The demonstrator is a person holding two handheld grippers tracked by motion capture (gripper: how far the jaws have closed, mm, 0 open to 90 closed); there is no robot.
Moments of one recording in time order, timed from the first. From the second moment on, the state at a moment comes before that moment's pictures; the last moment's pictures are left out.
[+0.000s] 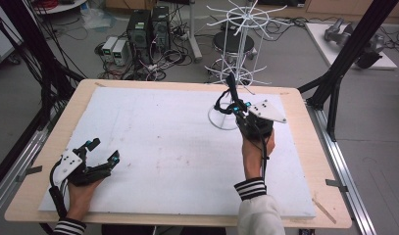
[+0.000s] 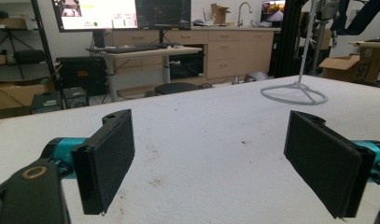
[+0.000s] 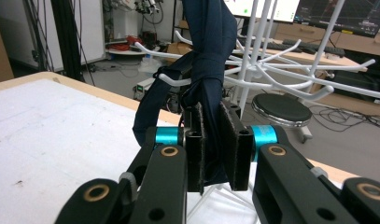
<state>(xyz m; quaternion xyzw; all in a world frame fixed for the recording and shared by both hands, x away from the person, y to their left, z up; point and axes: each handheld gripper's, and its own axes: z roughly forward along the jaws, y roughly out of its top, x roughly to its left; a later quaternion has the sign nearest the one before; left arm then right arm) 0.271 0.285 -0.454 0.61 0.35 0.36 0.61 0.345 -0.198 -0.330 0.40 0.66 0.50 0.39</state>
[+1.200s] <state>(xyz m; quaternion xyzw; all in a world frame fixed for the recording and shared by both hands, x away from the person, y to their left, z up) 0.271 0.285 -0.454 0.61 0.36 0.36 0.61 0.345 -0.203 -0.333 0.41 0.67 0.49 0.37</state>
